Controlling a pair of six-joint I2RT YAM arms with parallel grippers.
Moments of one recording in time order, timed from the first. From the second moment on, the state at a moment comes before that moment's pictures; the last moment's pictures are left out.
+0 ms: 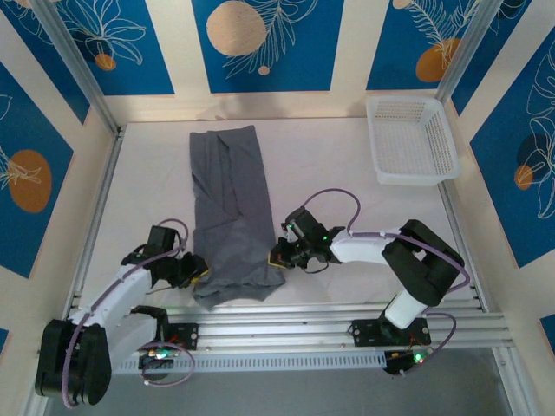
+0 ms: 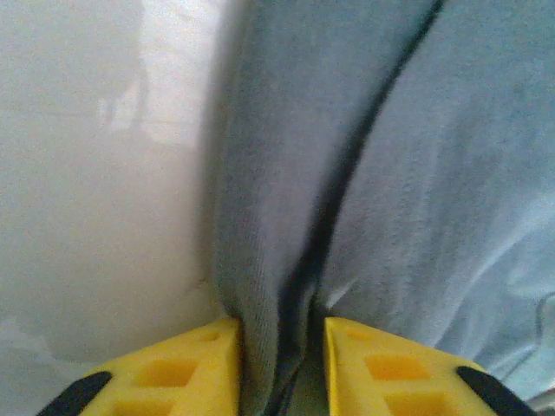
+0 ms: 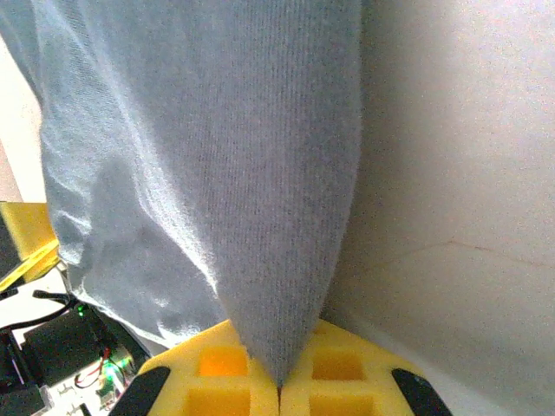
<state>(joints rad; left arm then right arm) -0.16 0.96 0.35 -0.57 0.45 -0.75 0.81 1.62 0.71 -0.03 -0.45 0.99</state>
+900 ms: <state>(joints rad) -0.16 0.89 0.29 -0.43 0.57 -0.76 0.81 1.64 0.71 -0.03 -0.45 1.00</state>
